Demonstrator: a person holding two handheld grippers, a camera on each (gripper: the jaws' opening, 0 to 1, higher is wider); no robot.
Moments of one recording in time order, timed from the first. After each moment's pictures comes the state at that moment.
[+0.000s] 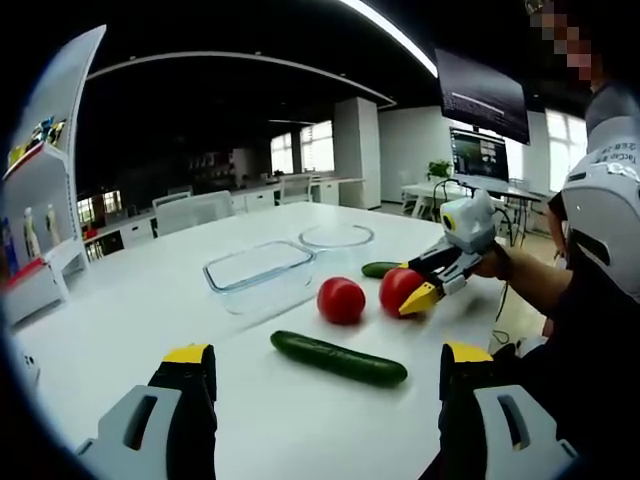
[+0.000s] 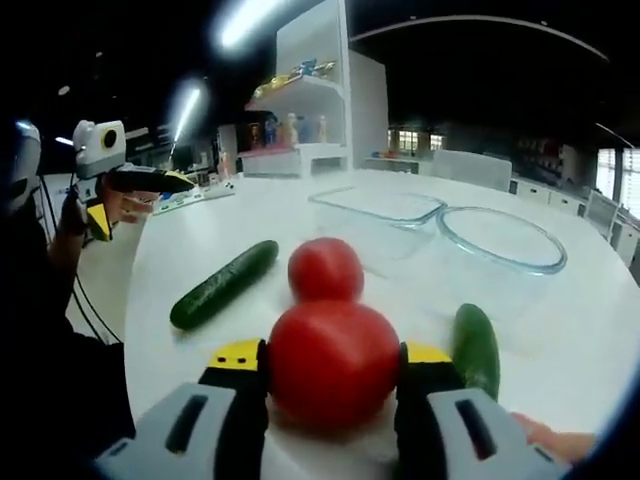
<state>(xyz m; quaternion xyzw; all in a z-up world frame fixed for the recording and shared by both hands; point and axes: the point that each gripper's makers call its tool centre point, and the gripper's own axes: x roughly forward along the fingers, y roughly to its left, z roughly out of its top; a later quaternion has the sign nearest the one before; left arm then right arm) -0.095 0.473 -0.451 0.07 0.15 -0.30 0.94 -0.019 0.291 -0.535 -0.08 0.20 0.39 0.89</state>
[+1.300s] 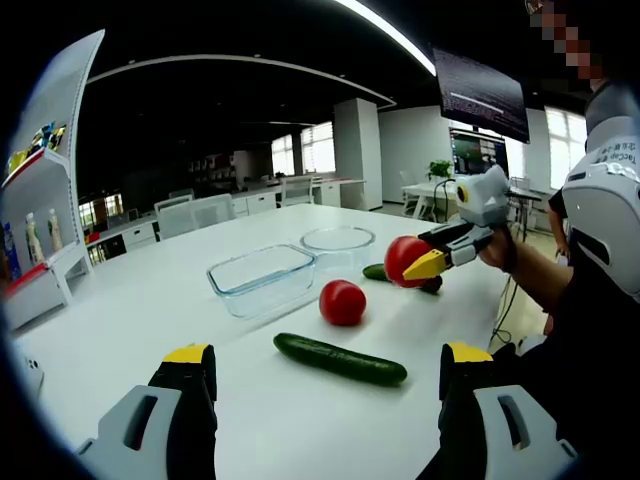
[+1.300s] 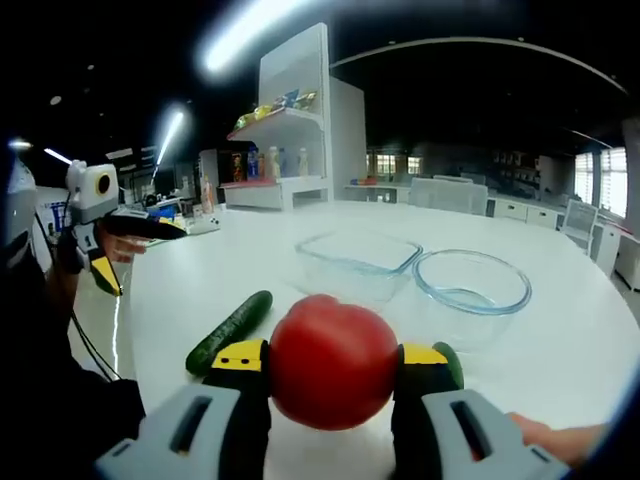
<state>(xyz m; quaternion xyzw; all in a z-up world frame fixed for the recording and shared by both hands) -0.099 0.475 -0.445 0.08 0.15 -0.30 0.94 -0.022 0.280 -0.470 -0.05 0.14 0.35 0.92</state>
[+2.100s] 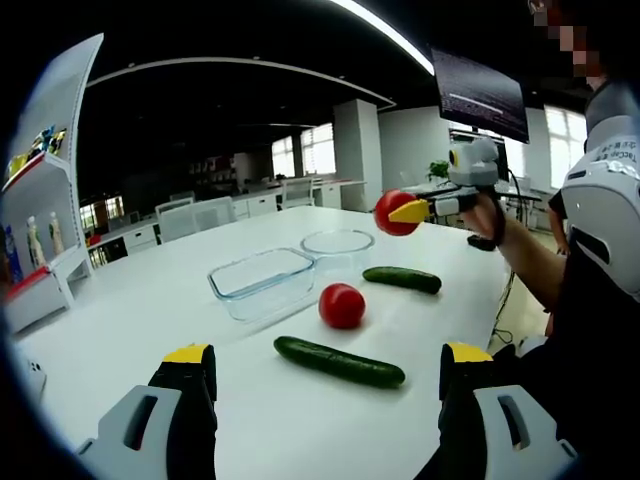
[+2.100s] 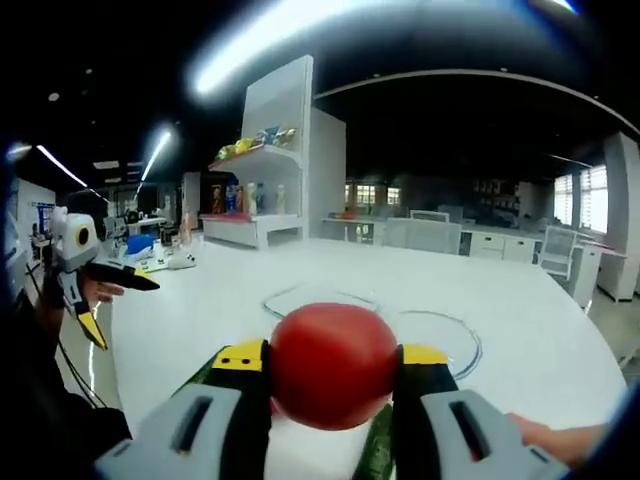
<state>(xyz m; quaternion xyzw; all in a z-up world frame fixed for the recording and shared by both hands) -0.101 0.474 -0.440 0.08 0.14 -0.30 0.94 0.021 0.252 -0.398 -0.04 0.08 0.31 0.95</state>
